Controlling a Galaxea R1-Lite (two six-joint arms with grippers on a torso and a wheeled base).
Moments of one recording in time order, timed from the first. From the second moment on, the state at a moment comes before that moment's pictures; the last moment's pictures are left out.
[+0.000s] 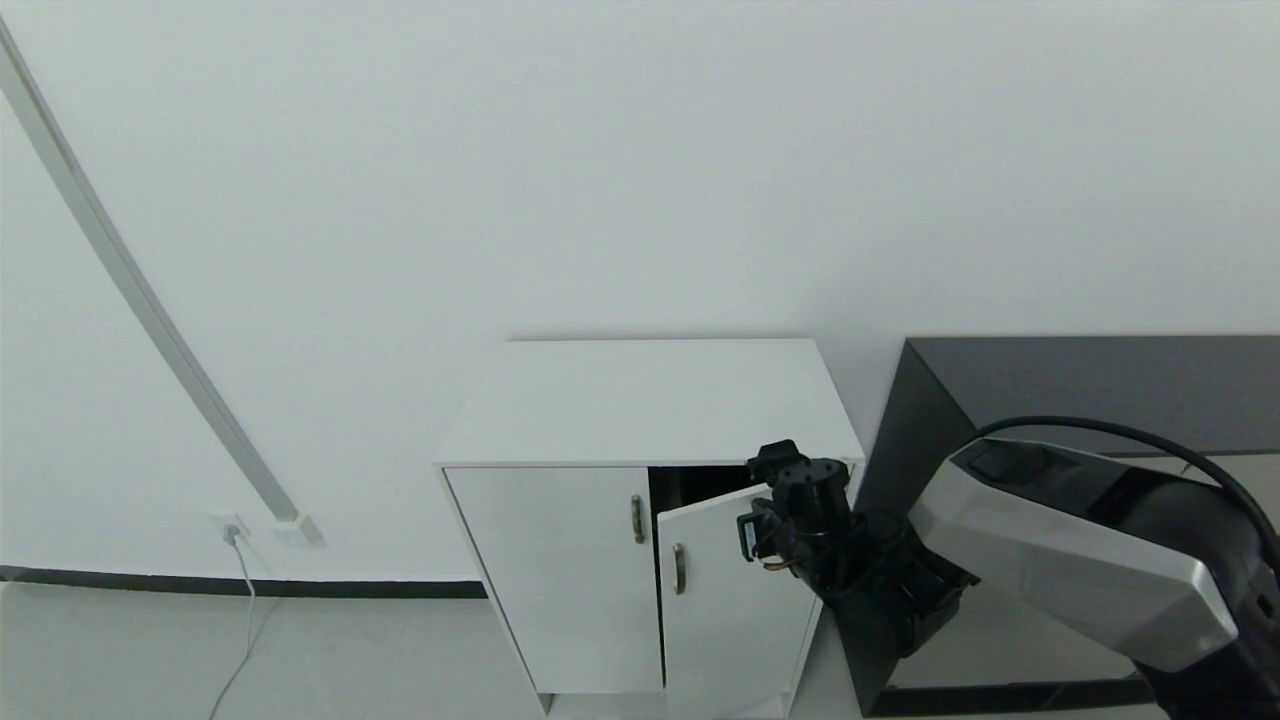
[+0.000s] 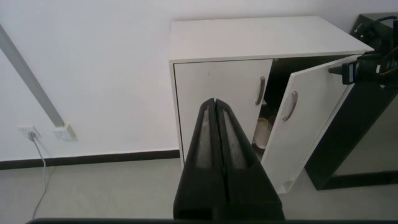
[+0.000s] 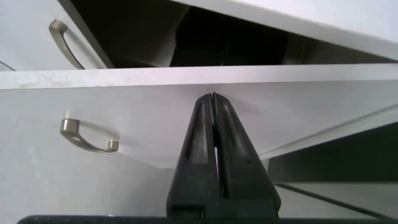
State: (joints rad) left arm 0.00 0.00 0.00 0.00 -0.03 0.02; right arm 0.61 2.47 -1.16 -0.93 -0.30 0.08
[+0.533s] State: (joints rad) left arm 0.00 0.00 0.00 0.00 -0.03 0.02; right arm 0.60 2.52 -1.31 -0.83 -0.31 0.08
